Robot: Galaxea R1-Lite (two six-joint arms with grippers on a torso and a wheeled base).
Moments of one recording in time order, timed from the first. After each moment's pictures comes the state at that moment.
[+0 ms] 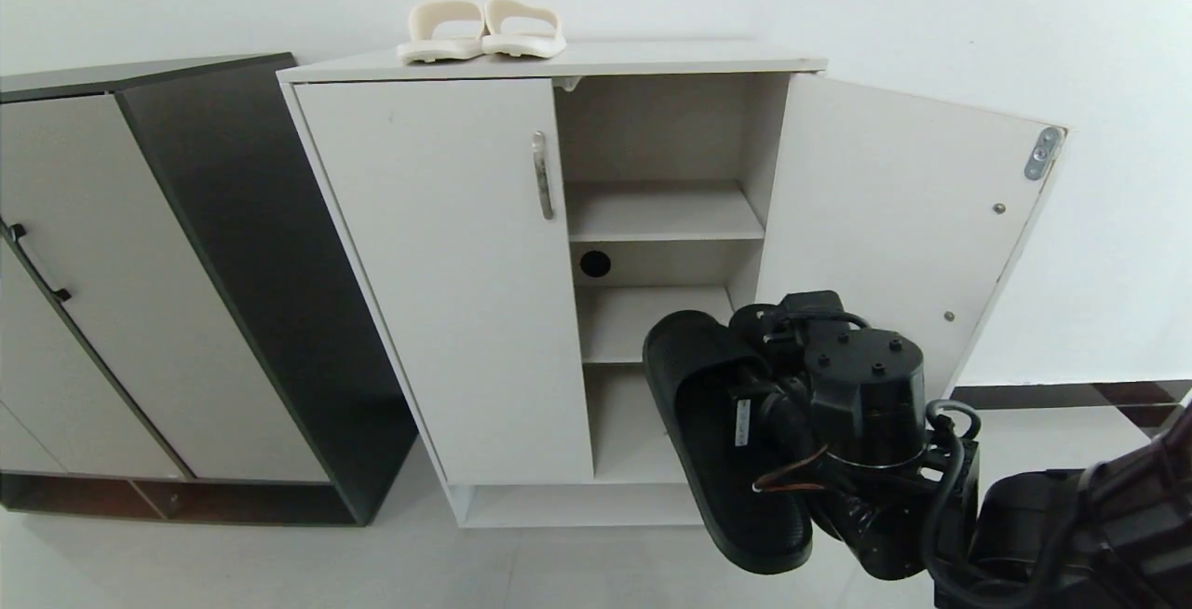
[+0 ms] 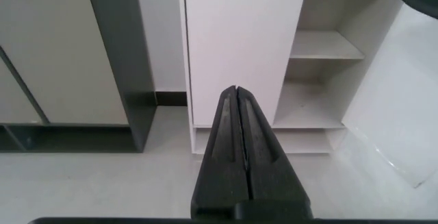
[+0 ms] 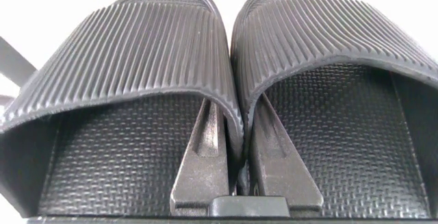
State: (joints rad) left arm 0.00 0.00 0.00 0.00 0.03 -0.03; right arm 0.85 1.87 -0.76 -0.87 -0.65 0.21
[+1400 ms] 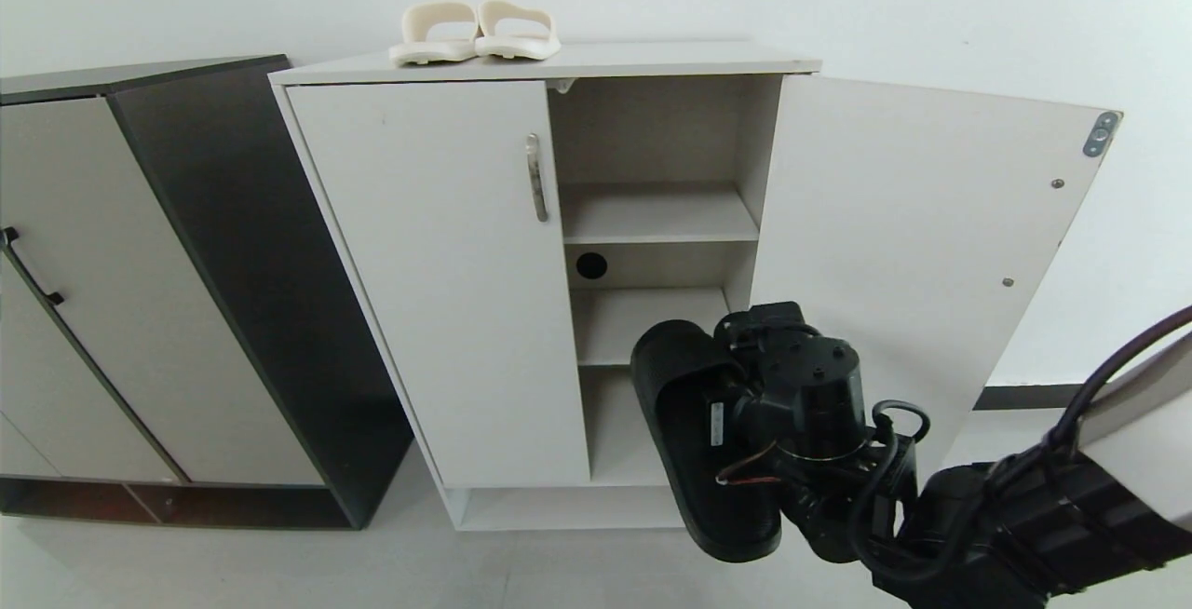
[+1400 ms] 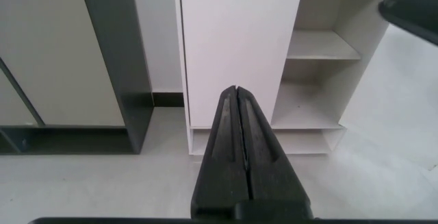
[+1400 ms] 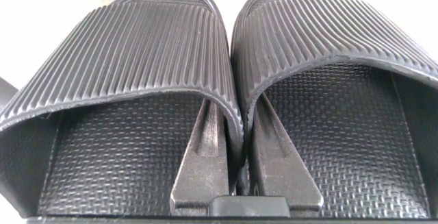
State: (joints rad) left arm 0.00 0.00 0.00 0.00 0.03 -0.03; right arm 0.82 1.99 -0.85 -0.89 -0.65 0.19
